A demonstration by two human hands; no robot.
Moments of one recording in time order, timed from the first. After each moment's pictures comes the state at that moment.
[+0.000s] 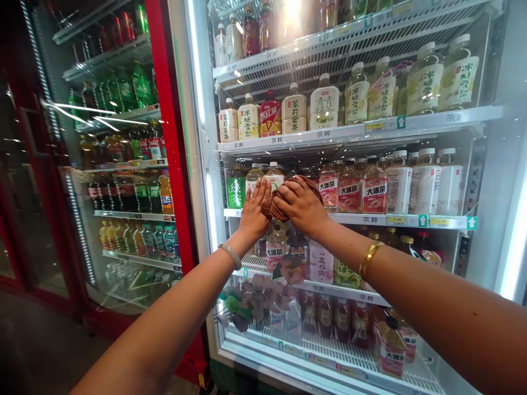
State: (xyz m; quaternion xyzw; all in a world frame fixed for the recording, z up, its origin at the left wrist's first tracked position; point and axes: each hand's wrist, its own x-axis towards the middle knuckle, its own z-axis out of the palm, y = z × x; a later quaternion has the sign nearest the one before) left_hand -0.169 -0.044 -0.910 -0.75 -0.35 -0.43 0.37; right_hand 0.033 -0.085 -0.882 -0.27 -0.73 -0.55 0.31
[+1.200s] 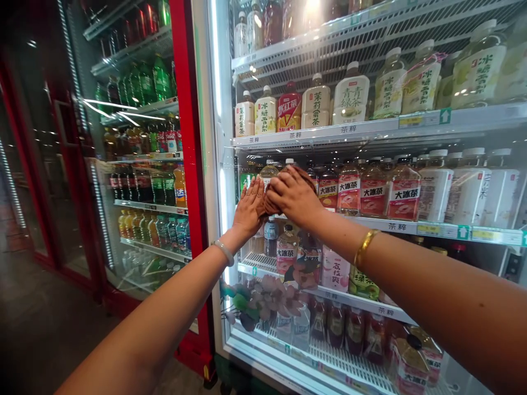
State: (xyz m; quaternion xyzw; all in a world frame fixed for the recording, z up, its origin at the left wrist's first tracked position) left_hand -0.238 -0.020 -0.918 -0.74 -0.36 -0.42 0.38; right_hand -0.026 -0.066 -0.857 -0.22 -0.74 -0.57 0.28
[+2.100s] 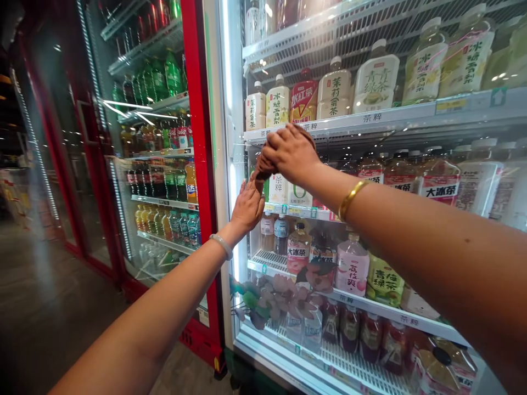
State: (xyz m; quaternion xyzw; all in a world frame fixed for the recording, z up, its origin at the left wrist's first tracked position) left_hand -0.280 -0.008 -0.916 -0.74 -0.36 -0.44 0.35; right_hand -0.074 -0.033 -0.776 -0.22 -0.73 -0.56 0.31
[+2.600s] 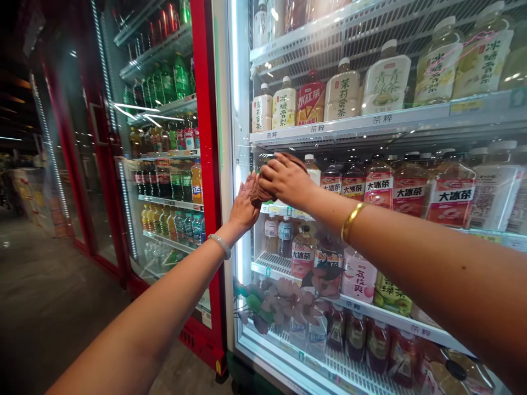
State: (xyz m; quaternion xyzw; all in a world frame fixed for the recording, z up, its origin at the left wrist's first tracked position) left_hand -0.305 -0.002 -0.915 -0.73 -0.37 -0.46 0.33; right_hand -0.094 -0.035 -0.821 -0.15 -0.75 -0.59 0.26
